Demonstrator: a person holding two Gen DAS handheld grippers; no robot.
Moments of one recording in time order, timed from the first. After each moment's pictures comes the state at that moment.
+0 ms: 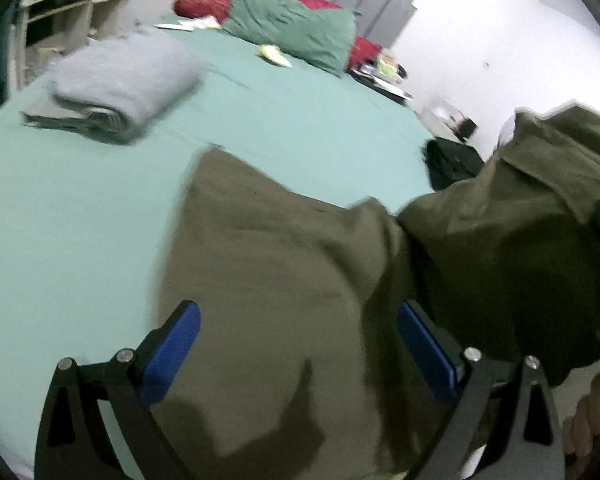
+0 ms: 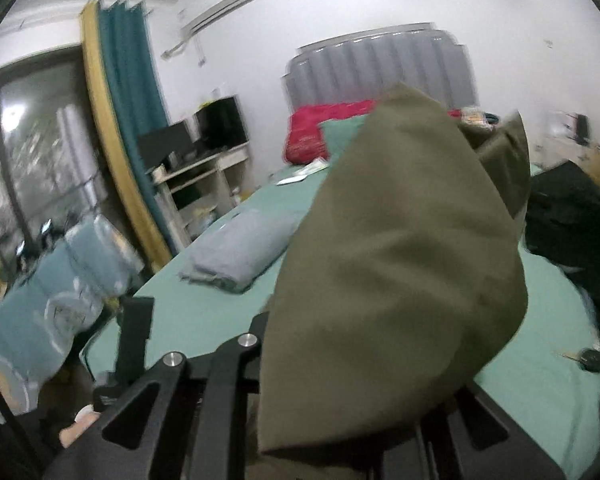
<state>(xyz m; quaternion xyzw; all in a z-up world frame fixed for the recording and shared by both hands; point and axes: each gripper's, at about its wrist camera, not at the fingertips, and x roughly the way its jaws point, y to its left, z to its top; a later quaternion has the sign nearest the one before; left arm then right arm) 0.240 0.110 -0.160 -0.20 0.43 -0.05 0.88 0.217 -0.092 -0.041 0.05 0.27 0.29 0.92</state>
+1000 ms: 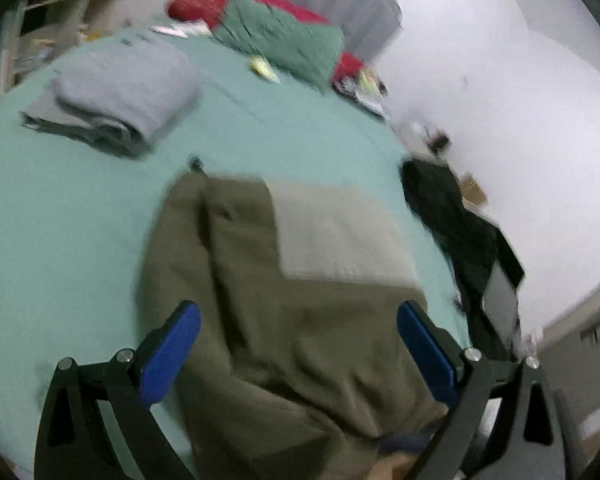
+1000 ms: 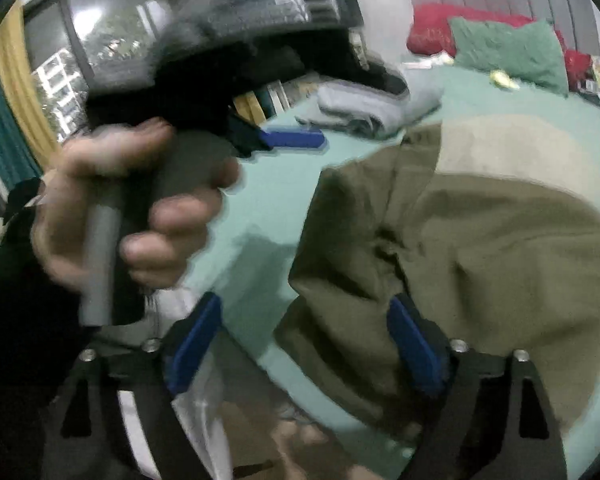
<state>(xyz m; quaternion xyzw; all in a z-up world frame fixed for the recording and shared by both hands) 0.242 0.133 -0.153 -0.22 0.44 -0.12 0.86 0.137 -0.010 -0.138 -0.03 0.37 0.45 0.81</state>
